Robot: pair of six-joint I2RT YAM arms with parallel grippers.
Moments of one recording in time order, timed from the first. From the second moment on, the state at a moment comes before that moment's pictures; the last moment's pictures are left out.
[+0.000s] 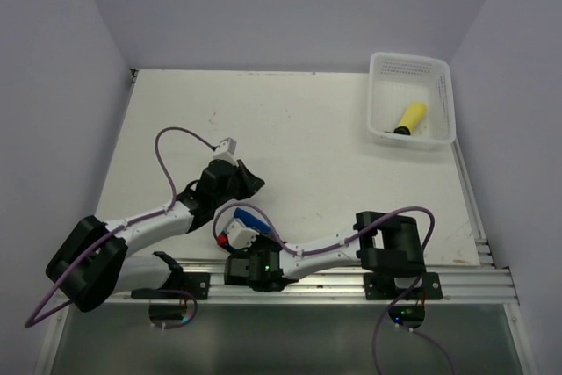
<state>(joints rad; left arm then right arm) -0.63 1.23 0.47 0.25 -0.03 -0.85 1.57 1.90 1.17 -0.54 0.94 0.44</state>
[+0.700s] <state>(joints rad) -0.63 1.20 0.41 0.22 0.01 -0.88 1.65 2.08 1.23 -0.56 1.13 0.27</state>
